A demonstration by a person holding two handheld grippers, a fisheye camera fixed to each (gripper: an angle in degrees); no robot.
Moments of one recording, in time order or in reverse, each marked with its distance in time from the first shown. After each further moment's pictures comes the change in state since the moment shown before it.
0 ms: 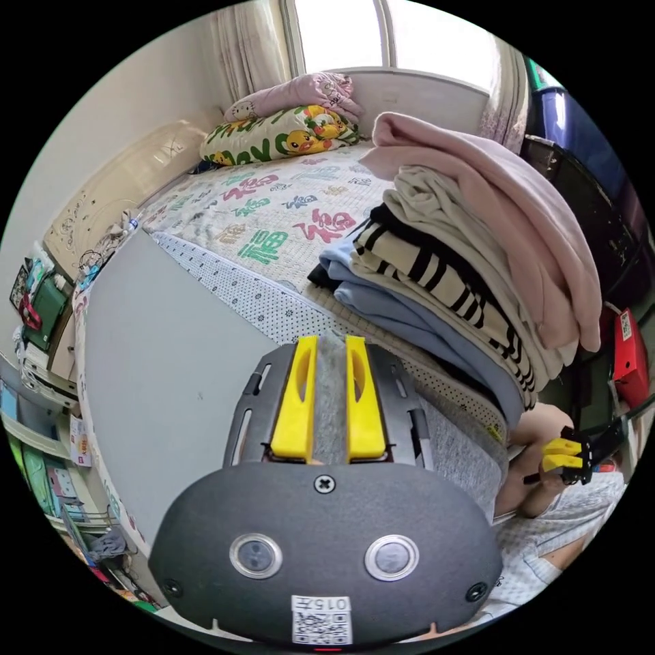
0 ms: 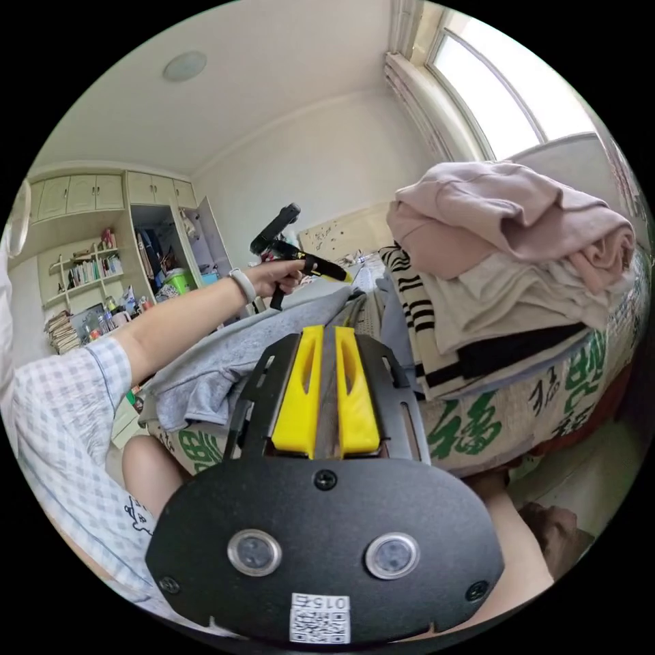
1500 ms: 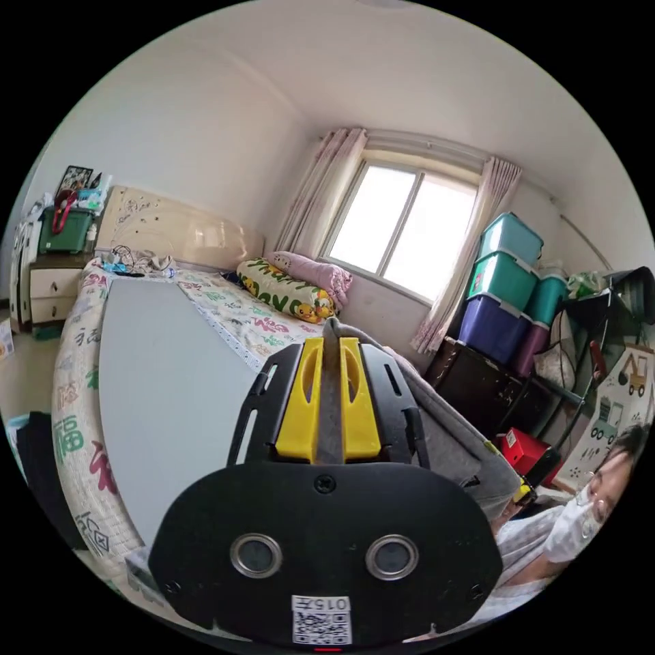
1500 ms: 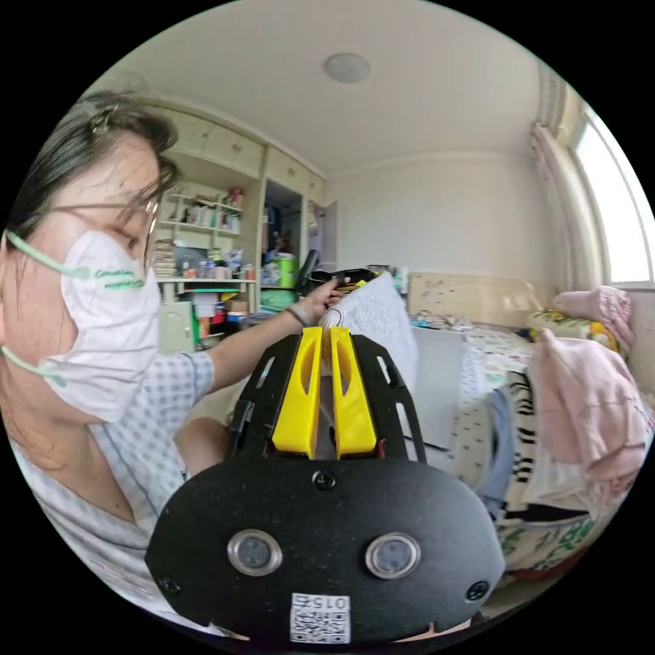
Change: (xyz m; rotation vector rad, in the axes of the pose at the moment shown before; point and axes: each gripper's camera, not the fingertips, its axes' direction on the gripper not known) left arm 0.102 0.579 -0.195 0.807 0.340 -0.350; right arm -0.255 0.032 -0.027 0.071 -0.405 -0.480
